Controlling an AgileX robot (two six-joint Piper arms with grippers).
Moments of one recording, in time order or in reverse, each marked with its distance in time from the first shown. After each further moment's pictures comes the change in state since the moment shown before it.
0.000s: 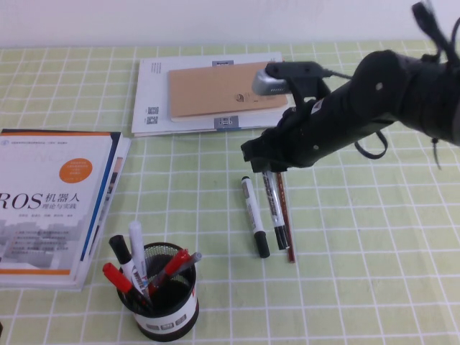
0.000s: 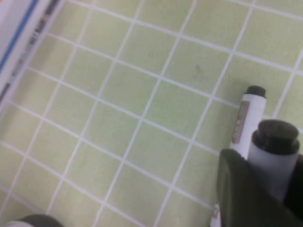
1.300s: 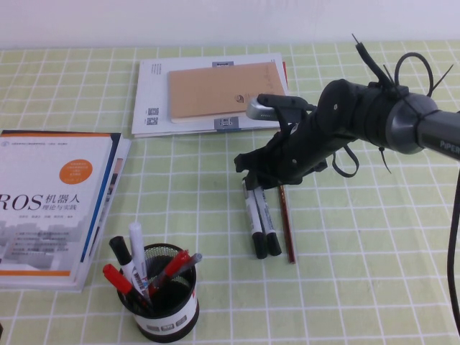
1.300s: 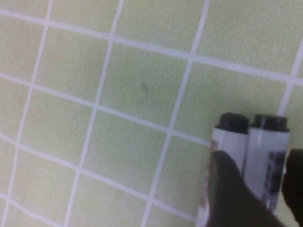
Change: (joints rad) right arm -0.034 0.294 -0.185 0.031 0.024 0.074; left arm 0.000 0.000 0.000 0.000 0.000 0.000
